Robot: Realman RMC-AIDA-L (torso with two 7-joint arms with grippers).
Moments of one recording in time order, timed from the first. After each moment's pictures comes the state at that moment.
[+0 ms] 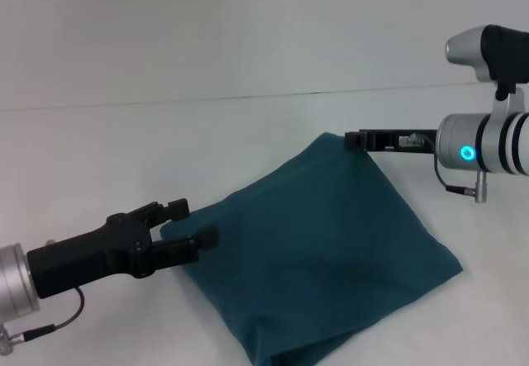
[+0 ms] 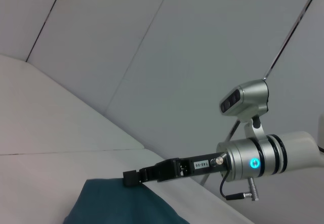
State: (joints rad) left arm -0.45 -2.12 0.72 0.59 1.80 1.58 -1.51; right arm 0.77 2.07 -0.81 -0.53 -2.11 -0.85 2.08
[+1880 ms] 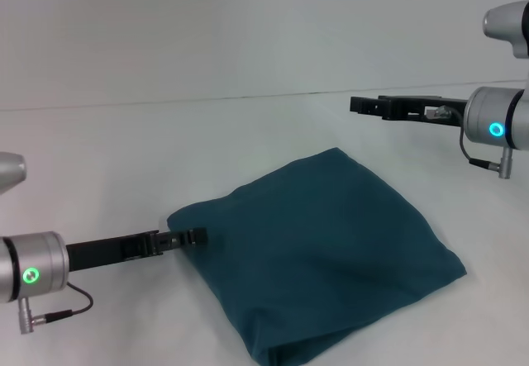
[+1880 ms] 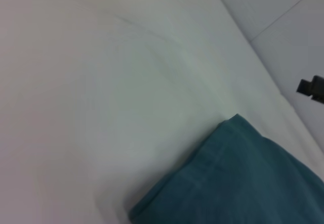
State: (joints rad) left arm -0.59 -2.10 0.76 0.53 2.06 1.20 -2.05; right arm 0.73 2.04 -0.80 -0.57 -1.98 -0.86 1.97
